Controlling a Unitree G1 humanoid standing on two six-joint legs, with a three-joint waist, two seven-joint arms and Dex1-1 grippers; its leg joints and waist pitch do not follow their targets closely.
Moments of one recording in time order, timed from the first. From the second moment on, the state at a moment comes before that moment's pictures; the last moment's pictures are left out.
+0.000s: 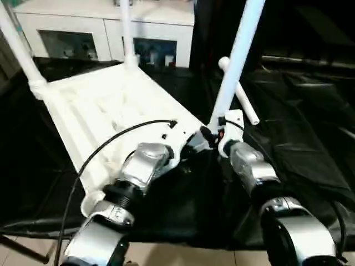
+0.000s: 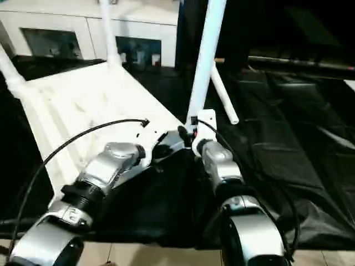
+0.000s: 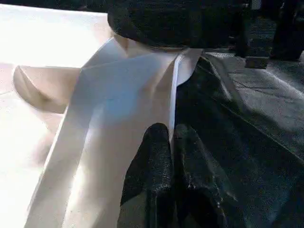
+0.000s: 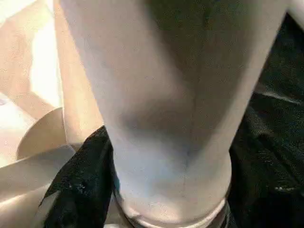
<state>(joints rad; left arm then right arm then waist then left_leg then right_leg) -0.68 0.02 -0.21 0.62 0.10 0.48 -0.57 -0.75 -0.03 -0.09 1.03 0.11 0.03 0.23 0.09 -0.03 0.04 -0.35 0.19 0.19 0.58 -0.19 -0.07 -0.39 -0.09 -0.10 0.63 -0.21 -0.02</state>
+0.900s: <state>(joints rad) -0.60 0.31 -0.28 0.49 0.04 0.30 -1.04 -0.63 -0.25 0.11 0.79 0.05 -0.01 0.89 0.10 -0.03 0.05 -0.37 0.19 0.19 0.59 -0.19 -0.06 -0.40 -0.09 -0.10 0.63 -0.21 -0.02</state>
